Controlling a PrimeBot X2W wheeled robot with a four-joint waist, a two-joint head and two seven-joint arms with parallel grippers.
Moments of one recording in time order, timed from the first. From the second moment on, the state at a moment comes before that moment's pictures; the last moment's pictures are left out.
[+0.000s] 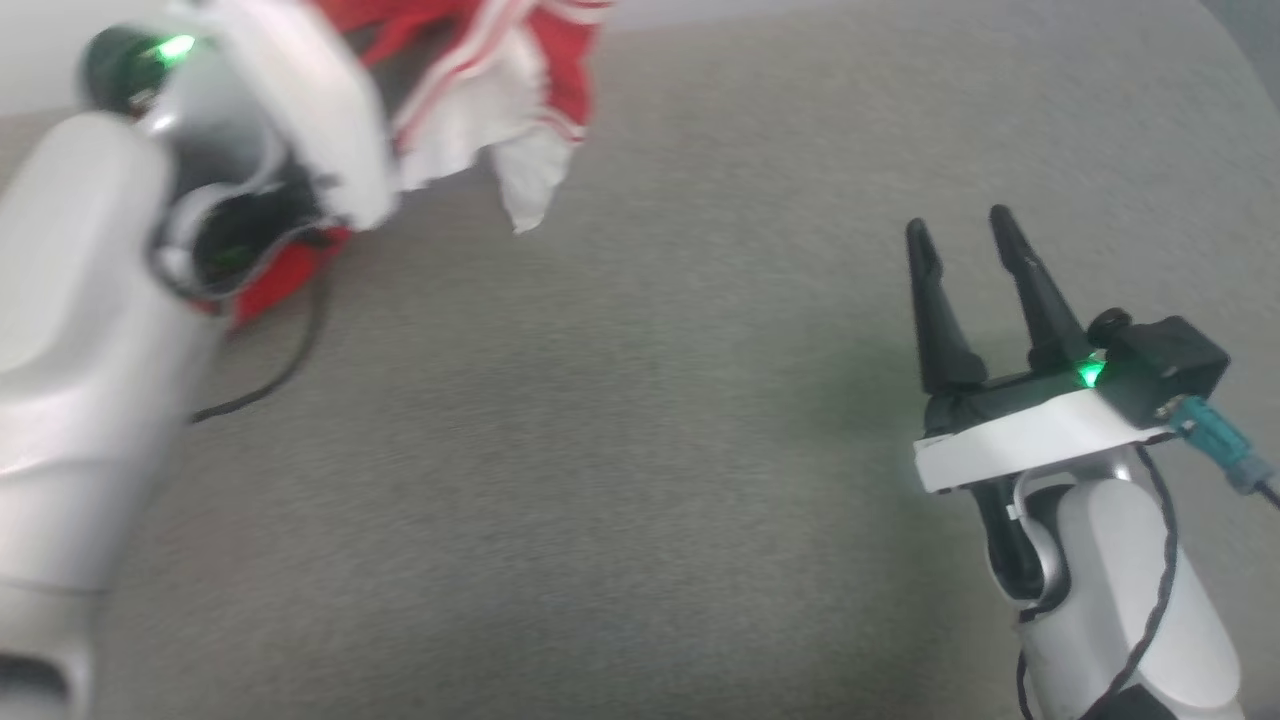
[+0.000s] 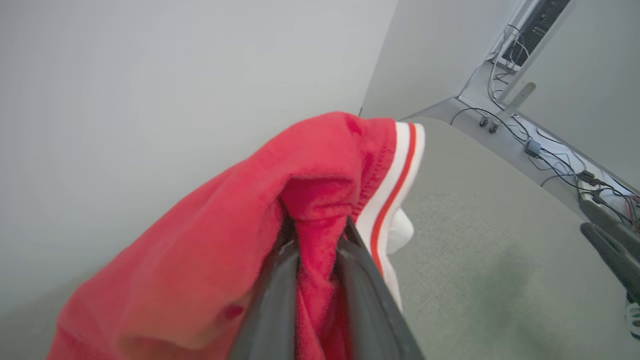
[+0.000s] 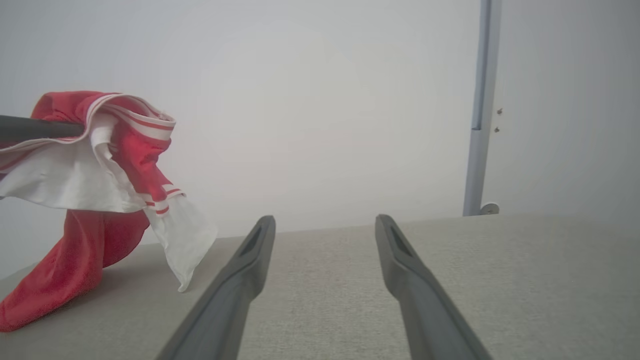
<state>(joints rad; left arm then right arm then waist) -1.04 0.50 -0.54 0.40 -0.94 -0.13 0.42 -0.38 -0.06 0.10 0.21 0.29 0.13 -0.26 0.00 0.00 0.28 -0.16</state>
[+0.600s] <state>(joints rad) -1.23 0.39 -1.05 0.38 -1.04 -0.13 0.37 -0.39 -0.05 0.04 0.17 0.43 0.13 -0.26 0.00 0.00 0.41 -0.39</state>
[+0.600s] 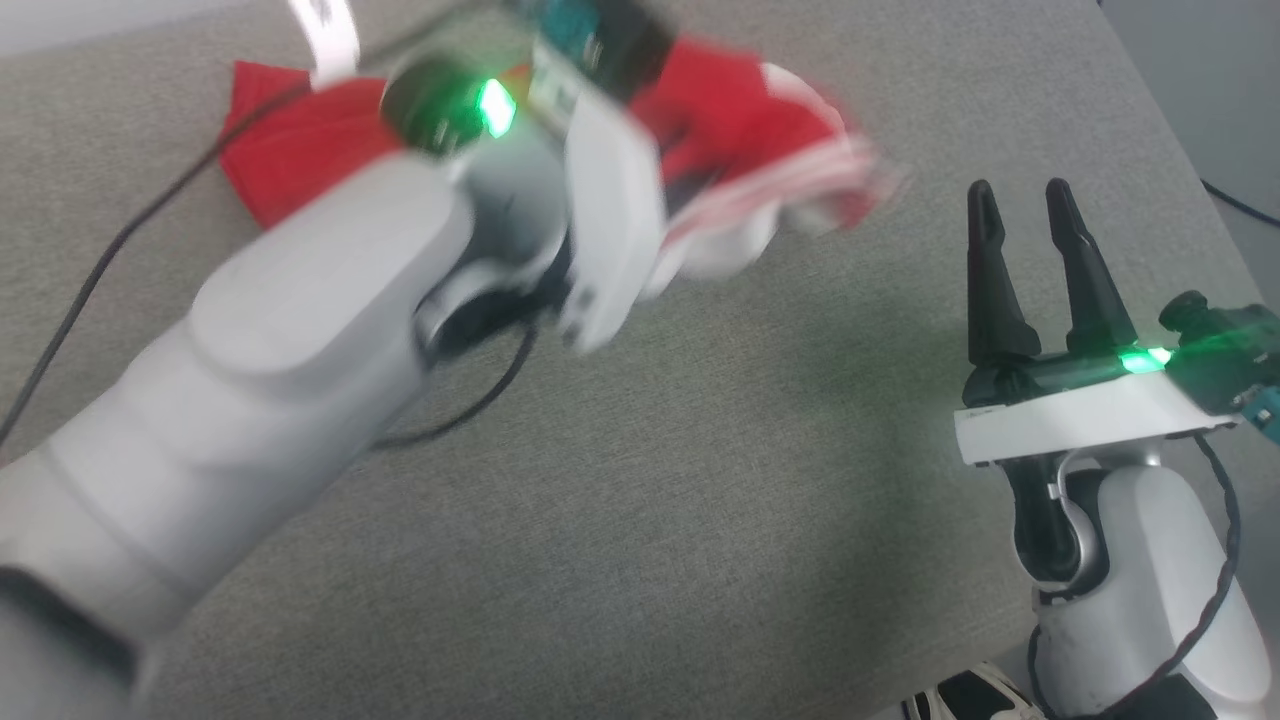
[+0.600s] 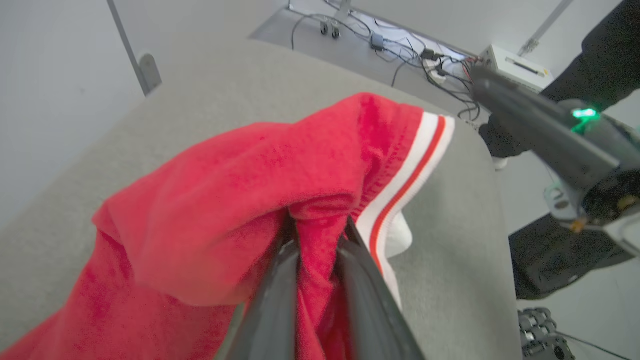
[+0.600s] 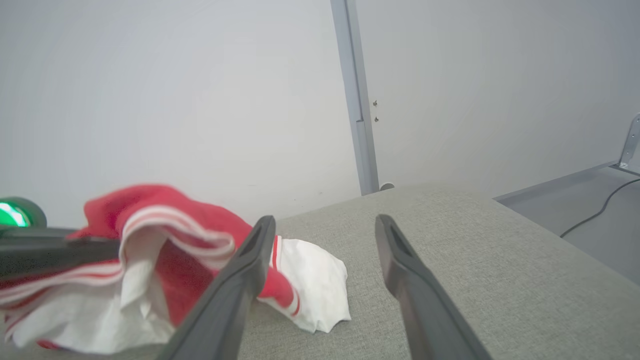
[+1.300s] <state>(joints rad) -1.17 0.76 -1.26 0.08 -0.75 -0.13 0.77 -0.40 -0.05 0.08 0.17 0.49 0.13 -0.26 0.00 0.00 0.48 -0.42</state>
